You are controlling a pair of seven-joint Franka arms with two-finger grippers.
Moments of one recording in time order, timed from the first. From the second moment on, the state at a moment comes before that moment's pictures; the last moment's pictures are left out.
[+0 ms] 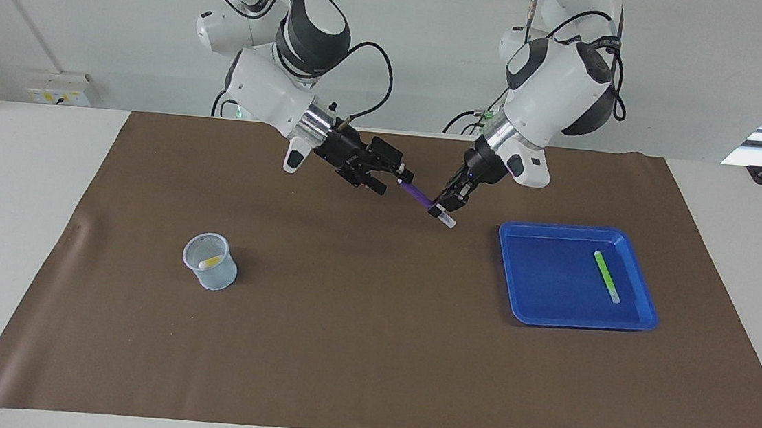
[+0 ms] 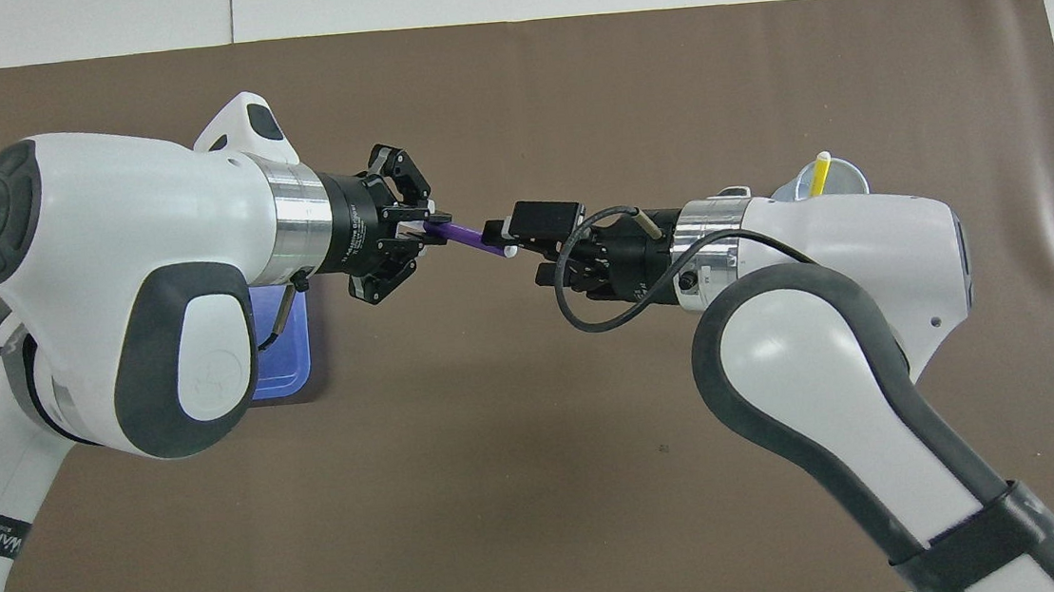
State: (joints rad) left arm -0.44 0.09 -0.05 -1.79 -0.49 2.18 -1.36; right arm 0.47 0.04 -0.01 -2.01 1.23 2.40 0.08
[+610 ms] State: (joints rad) left arm -0.45 0.09 -0.05 -1.79 -0.49 2.21 -1.40; right arm 0.47 0.04 -0.01 -1.98 1.23 2.40 0.08
